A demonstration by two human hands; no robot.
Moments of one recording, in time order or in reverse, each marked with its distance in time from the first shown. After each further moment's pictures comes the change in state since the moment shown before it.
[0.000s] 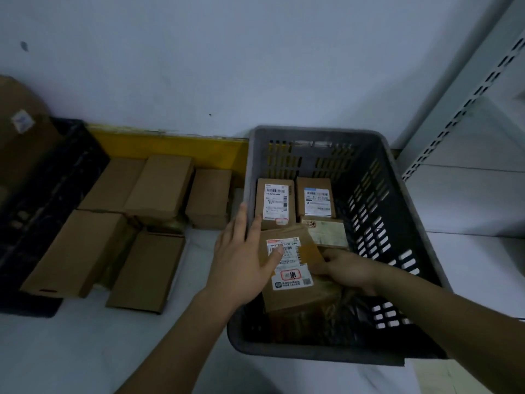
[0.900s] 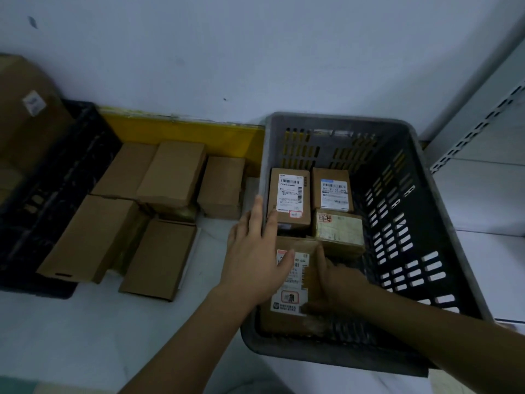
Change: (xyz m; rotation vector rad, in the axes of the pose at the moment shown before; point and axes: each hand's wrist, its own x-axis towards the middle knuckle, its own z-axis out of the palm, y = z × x) left_hand -0.003 0.002 0.003 0.092 0.019 0.017; right_hand 0.029 0.025 0.051 -1.094 0.055 -0.109
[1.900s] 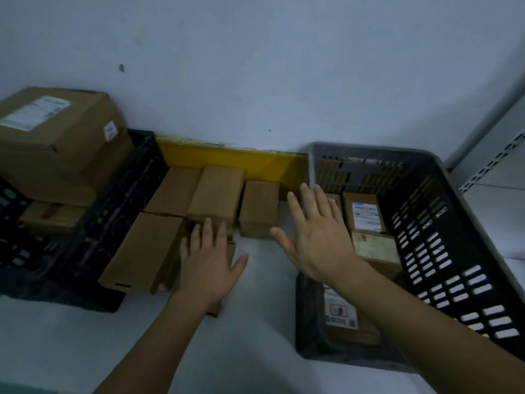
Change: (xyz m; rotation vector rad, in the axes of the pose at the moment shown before) left_hand -0.032 -0.171 -0.040 0.155 0.028 -0.247; right_hand -0.027 -0.167 -0.115 -0.097 0.808 -0.024
